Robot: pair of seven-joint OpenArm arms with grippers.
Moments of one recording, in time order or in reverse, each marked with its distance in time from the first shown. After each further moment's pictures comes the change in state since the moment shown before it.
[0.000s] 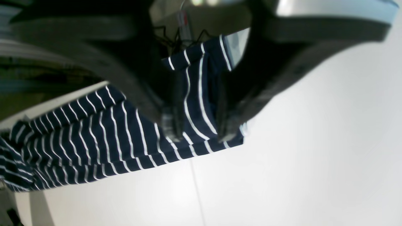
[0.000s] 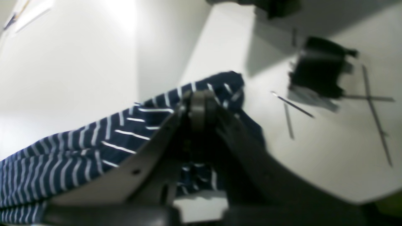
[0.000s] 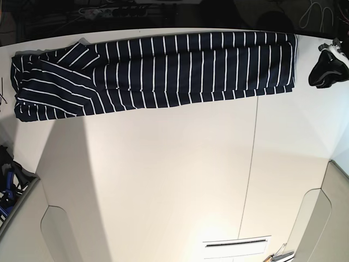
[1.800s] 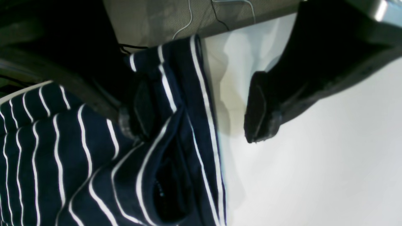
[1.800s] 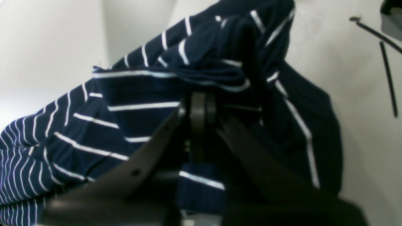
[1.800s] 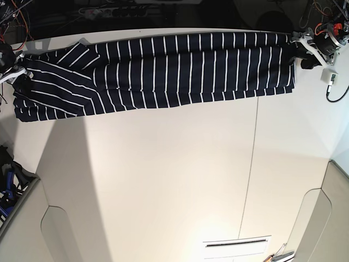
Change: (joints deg) left arm 0.0 0.5 16.8 -15.0 27.0 0.0 -20.2; right arm 3.5 -1.0 -17.0 -19.2 -16.8 -0.7 14.1
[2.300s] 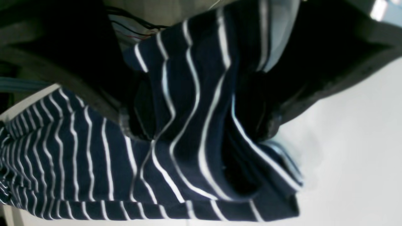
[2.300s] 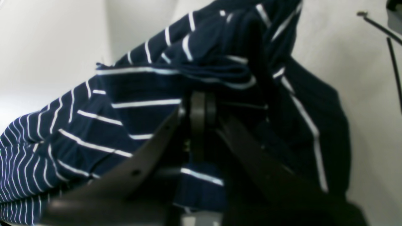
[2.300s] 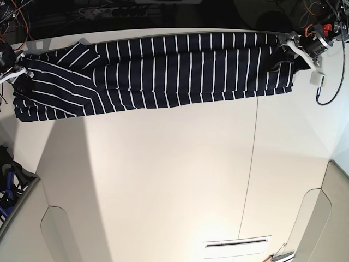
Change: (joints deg) left arm -0.4 -0.3 9.1 -2.0 -6.1 -0.2 -2.1; right arm 0.0 0.0 0.0 0.0 1.0 0.0 -1.3
